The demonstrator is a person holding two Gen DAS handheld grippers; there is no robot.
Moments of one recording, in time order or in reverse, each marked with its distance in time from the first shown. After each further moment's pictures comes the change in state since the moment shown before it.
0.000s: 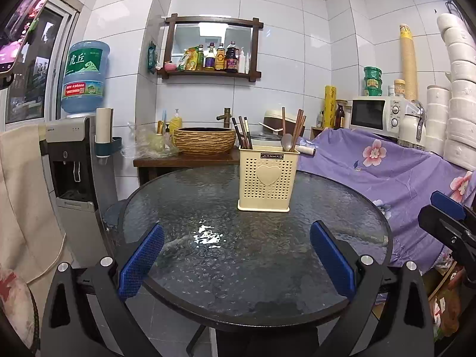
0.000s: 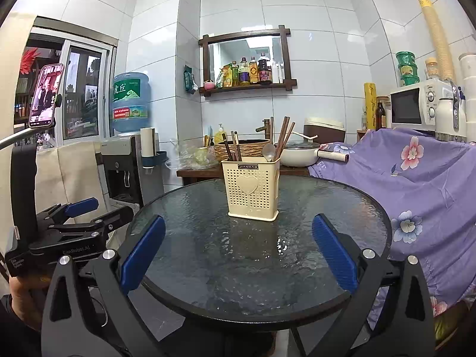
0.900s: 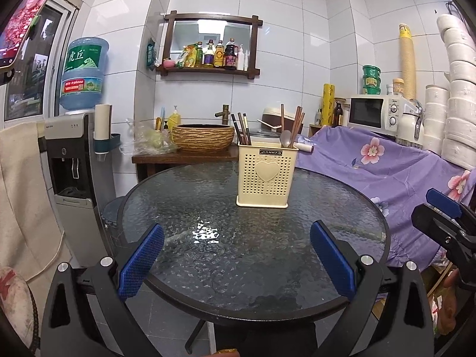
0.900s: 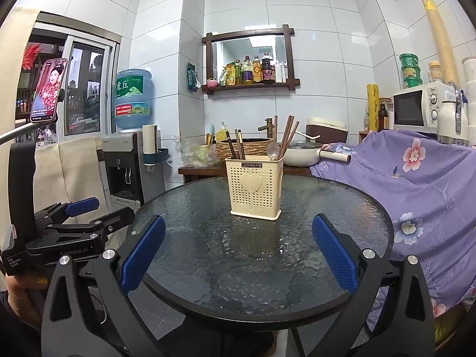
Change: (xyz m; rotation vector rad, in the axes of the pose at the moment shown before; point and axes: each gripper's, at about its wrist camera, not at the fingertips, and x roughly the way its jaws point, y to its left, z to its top) left arm -0.003 0.004 -0.003 -0.005 0.015 -0.018; right arm 0.002 0.007 -0.002 -0.015 0.006 0.006
